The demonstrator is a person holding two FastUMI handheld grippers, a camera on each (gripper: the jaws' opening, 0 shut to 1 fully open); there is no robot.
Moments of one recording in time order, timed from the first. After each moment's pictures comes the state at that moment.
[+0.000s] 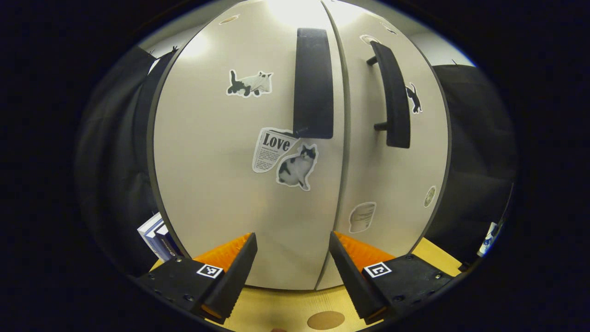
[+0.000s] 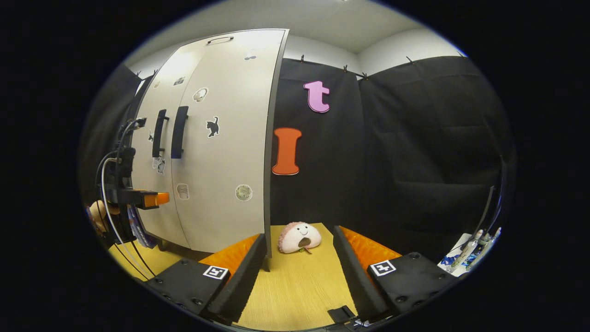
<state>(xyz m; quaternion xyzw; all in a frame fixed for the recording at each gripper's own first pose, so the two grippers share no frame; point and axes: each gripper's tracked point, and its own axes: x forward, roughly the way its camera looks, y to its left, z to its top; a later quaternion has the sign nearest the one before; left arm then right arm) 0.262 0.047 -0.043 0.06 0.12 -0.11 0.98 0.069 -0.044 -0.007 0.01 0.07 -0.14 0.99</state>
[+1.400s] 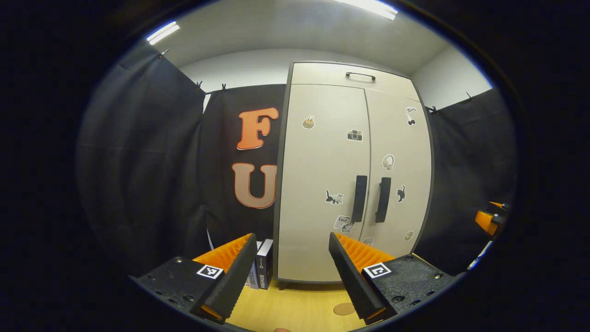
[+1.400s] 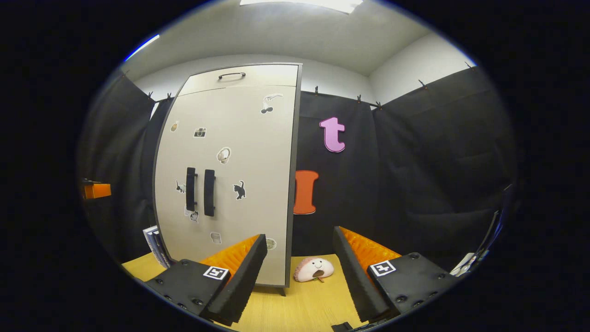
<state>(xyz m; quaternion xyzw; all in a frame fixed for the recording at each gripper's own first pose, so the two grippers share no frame) 0.079 0.194 0.151 0.03 0.00 -0.01 1.00 0.050 -0.010 0.126 0.01 -0.01 -0.07 1.00</state>
